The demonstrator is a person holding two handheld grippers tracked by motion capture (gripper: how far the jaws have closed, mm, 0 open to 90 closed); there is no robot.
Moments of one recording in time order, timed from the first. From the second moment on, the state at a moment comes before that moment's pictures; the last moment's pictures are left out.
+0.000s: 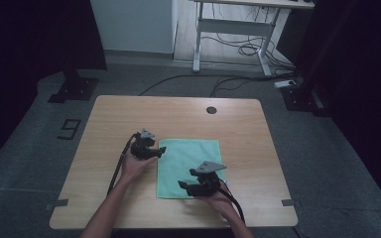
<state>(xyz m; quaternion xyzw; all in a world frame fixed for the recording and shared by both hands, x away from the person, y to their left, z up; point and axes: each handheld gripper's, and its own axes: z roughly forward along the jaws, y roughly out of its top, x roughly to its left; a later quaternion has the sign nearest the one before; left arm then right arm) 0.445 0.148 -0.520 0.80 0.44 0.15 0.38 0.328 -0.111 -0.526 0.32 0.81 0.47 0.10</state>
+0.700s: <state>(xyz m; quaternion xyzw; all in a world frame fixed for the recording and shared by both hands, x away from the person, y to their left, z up) 0.487 0.148 -0.541 0.81 0.44 0.14 0.35 0.324 -0.125 -0.530 0.34 0.81 0.48 0.11</state>
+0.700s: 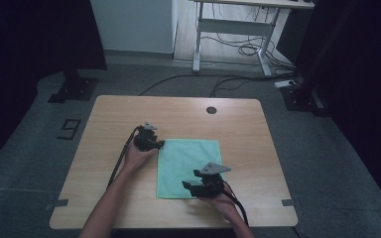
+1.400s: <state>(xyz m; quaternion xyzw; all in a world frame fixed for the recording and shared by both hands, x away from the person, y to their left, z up) 0.476 0.138 -0.532 0.81 0.44 0.14 0.35 0.304 -0.073 -0.531 0.29 0.83 0.48 0.07</state>
